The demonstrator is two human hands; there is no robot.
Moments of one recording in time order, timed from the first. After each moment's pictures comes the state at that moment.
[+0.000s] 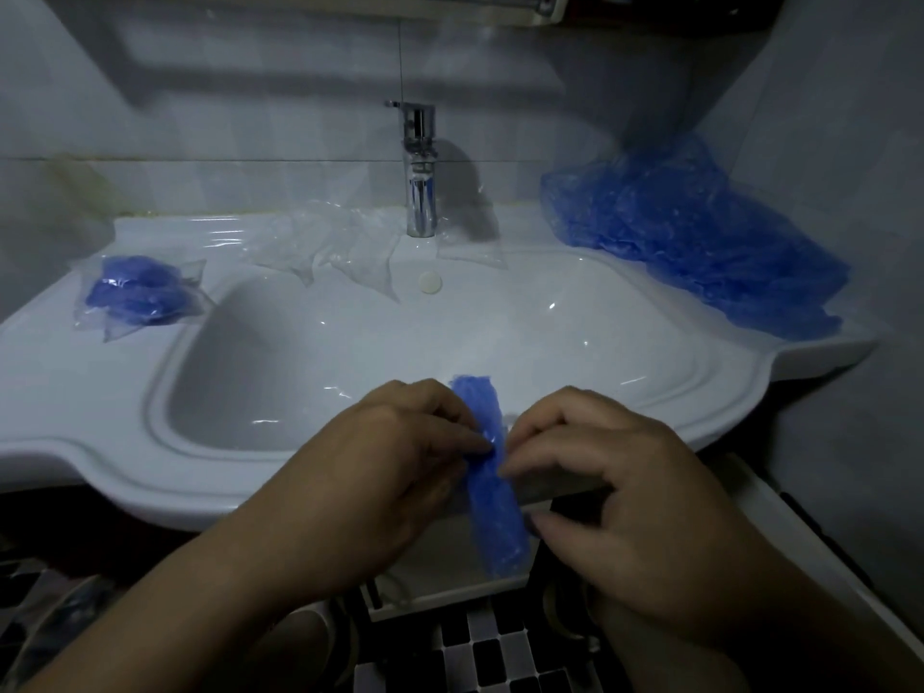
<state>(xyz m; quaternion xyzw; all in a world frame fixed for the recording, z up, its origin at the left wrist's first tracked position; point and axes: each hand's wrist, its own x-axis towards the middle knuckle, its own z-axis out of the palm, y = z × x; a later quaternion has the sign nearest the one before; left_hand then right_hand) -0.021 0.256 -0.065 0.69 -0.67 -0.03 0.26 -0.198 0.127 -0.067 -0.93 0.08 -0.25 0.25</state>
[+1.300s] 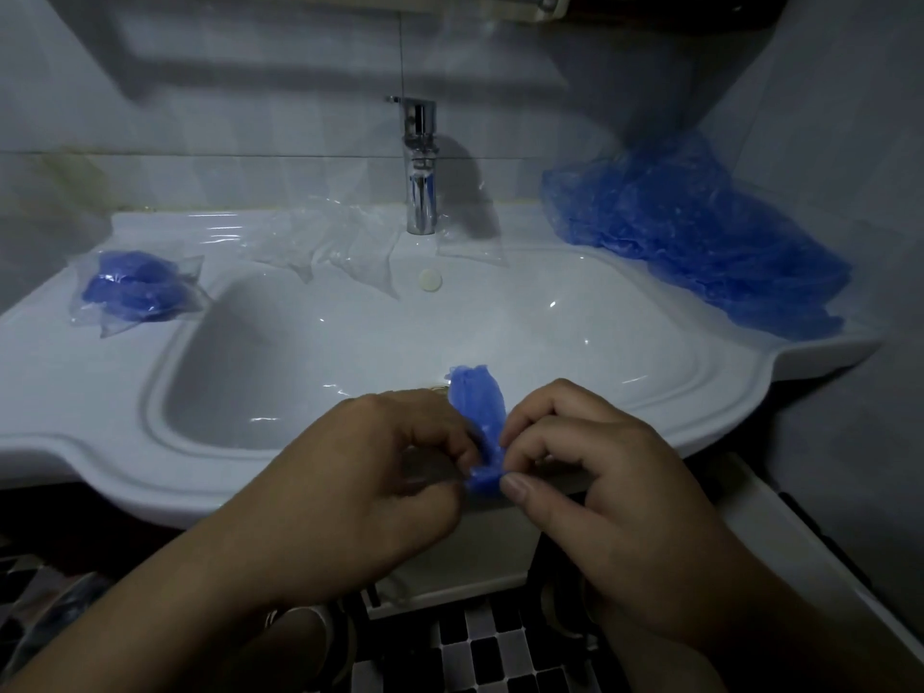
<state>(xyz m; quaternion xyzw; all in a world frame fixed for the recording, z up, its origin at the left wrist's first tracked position) -0.030 0.262 -0.054 0.69 -0.61 -0.14 0.36 -0.187 0.135 -0.072 -0.90 0.10 -0.28 0.31</state>
